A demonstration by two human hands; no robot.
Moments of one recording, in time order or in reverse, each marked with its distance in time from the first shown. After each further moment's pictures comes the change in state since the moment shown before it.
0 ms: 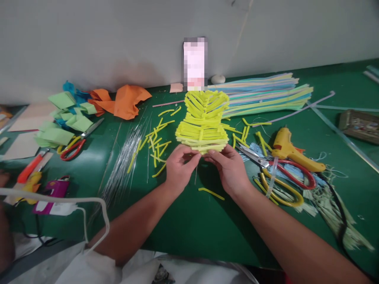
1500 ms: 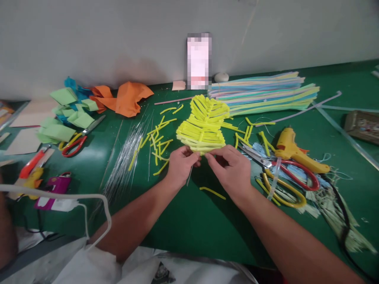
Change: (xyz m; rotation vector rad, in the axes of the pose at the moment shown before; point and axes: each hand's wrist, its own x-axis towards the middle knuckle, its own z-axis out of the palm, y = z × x) left_hand 0.008 -0.005 0.002 -0.181 0.004 -0.485; right_hand -0.012 -0.011 -0.003 -1.077 0.035 -0.642
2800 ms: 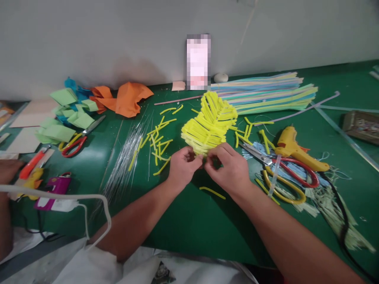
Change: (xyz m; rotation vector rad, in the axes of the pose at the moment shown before) left_hand -0.011 0.006 0.002 0.204 -0.012 0.135; right_hand 0.003 0.003 0.002 -0.271 -0.025 -0.238
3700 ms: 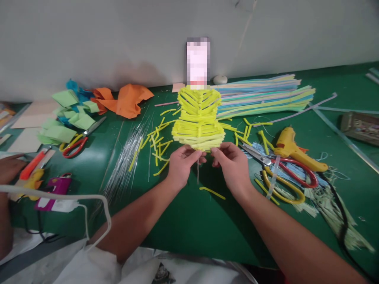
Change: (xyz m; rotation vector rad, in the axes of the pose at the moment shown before) left_hand 0.005 -0.006 0.002 -0.362 -0.028 -0.088; right_hand 0.002 0.002 0.005 0.843 0.038 0.740
